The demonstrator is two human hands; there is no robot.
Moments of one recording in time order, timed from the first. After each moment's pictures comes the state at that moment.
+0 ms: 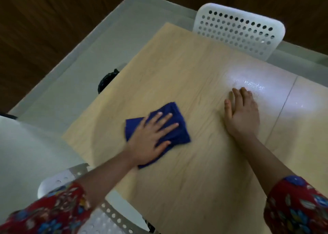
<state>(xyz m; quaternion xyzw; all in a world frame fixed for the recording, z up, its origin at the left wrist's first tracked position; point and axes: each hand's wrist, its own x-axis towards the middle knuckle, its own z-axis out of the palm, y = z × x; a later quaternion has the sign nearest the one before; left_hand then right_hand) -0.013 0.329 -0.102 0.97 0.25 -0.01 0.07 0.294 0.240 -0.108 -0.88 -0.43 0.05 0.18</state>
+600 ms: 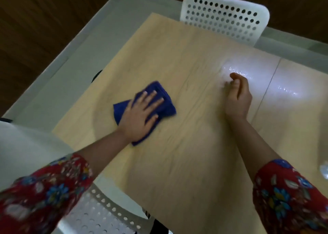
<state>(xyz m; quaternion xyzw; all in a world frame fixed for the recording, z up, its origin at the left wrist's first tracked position) 0.003 0.348 -0.105 0.94 0.33 -0.02 0.07 0.294 0.231 -0.100 -0.79 -0.28 0.10 0.54</state>
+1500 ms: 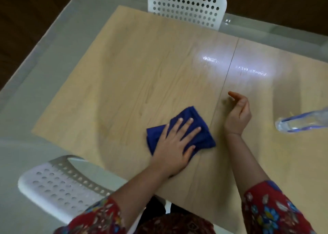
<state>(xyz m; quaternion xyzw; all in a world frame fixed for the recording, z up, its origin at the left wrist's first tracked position) 0.060 0.149 -0.096 0.96 0.24 -0.01 0.14 0.275 0.097 -0.114 -0.77 -0.15 0.00 0.62</state>
